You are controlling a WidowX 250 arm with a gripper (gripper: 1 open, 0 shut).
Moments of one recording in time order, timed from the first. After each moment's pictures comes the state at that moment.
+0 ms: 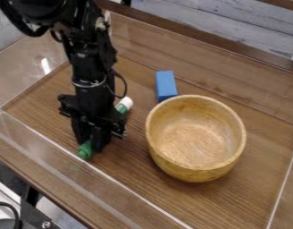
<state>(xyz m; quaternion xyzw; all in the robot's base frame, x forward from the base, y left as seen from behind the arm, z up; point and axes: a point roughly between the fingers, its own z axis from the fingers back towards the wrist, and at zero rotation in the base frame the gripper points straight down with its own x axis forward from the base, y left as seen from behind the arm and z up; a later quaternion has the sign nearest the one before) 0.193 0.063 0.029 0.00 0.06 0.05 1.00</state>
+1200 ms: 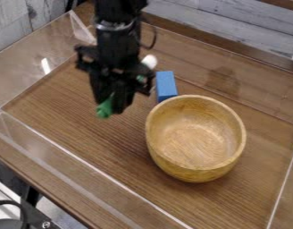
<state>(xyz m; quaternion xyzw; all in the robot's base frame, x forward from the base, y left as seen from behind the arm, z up) 0.213 0.024 0.110 0.01 0.05 0.02 1.00</state>
